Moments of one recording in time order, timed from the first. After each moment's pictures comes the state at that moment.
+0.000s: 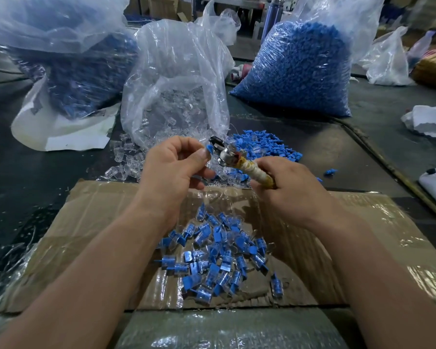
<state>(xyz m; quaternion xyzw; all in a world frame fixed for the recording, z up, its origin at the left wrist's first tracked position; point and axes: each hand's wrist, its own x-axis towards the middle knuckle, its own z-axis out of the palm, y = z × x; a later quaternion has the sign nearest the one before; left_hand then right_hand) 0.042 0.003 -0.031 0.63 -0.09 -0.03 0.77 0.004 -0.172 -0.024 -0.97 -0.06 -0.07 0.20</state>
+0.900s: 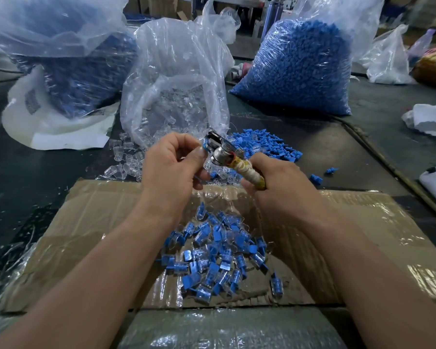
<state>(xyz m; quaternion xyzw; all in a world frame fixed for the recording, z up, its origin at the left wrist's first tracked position) 0.034 0.000 -0.029 0.69 -0.10 0.04 0.72 0.007 -0.161 -0.027 -0.98 -0.04 -0.07 0.20</state>
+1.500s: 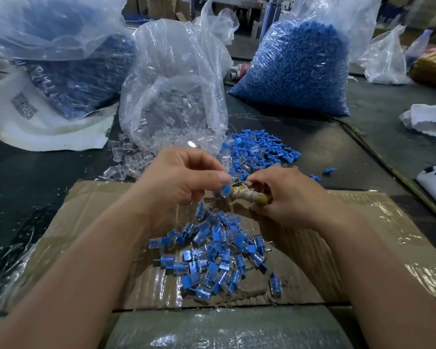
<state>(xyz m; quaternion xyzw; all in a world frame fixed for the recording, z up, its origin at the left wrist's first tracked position) 0.034 0.014 -0.017 0.68 -0.16 -0.19 0.69 0.008 -0.181 -0.028 -0.99 -0.08 0.03 0.11</state>
